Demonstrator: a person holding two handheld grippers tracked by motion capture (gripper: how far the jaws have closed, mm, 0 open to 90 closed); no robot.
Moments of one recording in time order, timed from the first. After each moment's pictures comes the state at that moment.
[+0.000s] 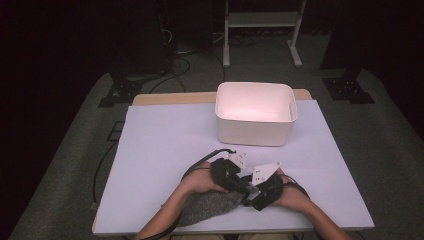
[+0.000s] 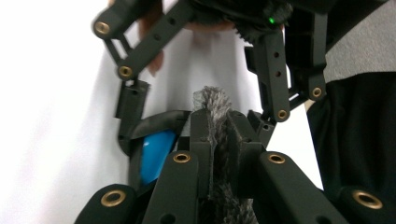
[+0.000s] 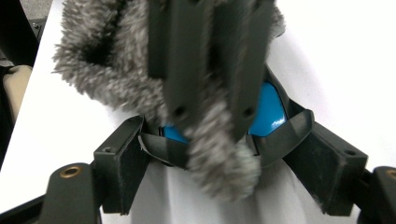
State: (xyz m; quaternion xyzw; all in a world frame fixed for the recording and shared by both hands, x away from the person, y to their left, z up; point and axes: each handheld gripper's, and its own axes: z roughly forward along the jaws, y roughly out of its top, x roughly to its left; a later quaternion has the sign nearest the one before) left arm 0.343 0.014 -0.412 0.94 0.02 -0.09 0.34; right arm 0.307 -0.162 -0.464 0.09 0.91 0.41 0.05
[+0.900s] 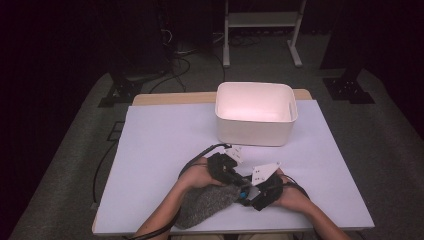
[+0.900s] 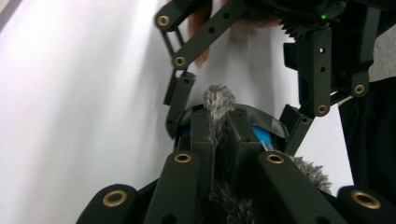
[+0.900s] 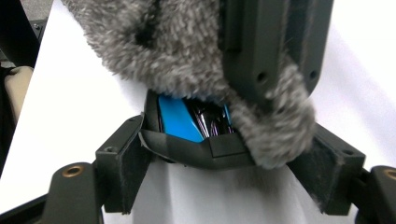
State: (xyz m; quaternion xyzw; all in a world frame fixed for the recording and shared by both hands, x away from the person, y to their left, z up) left arm 0.355 0.023 -0.411 0.94 0.05 -0.06 0.33; right arm 0.308 -0.162 -0.464 0.09 0.91 0.40 0.05
